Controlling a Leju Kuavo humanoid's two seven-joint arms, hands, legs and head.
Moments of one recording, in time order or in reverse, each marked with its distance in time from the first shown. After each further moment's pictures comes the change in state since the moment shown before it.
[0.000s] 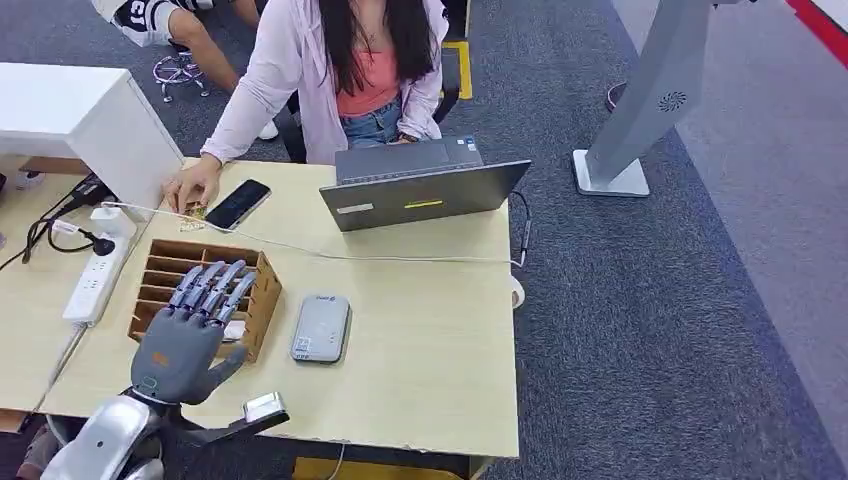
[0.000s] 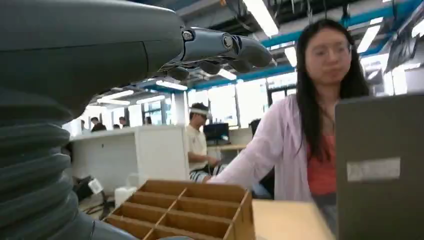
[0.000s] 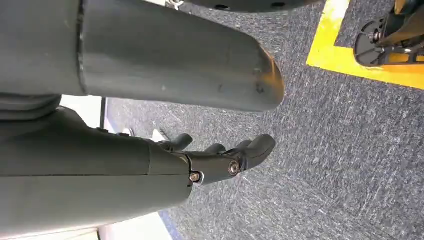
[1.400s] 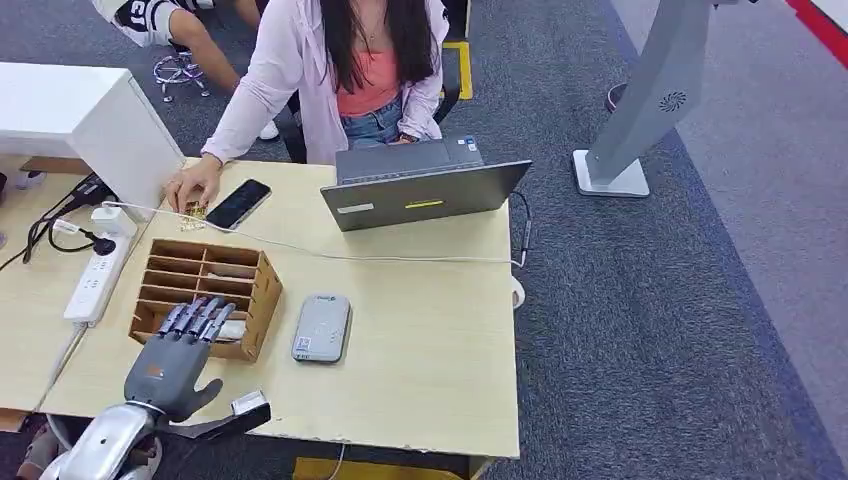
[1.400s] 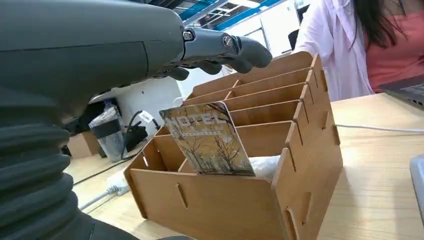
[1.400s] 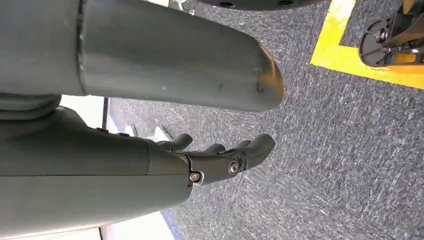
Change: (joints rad) left arm 0.002 0.042 0.016 0.186 0.013 -0.090 0.098; right arm 0.000 0.000 -0.040 0.000 0.053 0.015 0.002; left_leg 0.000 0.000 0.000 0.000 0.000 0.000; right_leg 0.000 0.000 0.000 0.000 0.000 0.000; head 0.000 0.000
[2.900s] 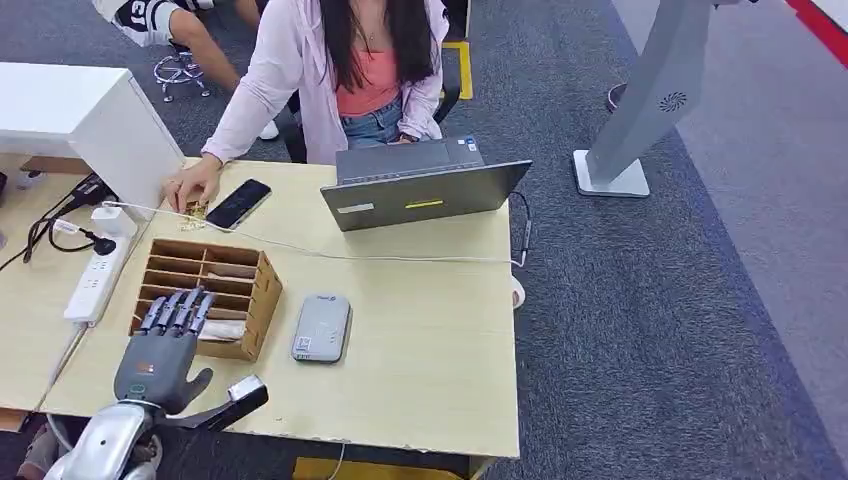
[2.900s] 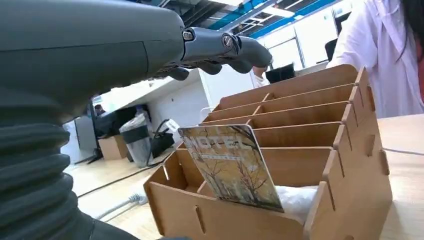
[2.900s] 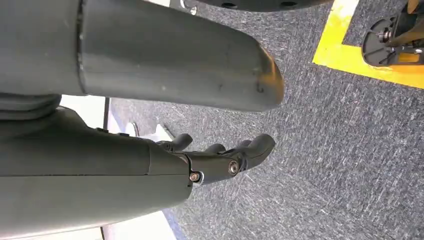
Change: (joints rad) left arm 0.015 -0.060 0.066 0.005 -0.092 0.053 0.074; right arm 0.000 0.004 -0.011 0.000 0.024 -0.001 0.004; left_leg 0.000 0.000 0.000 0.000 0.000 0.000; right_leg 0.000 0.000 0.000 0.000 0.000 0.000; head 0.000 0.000
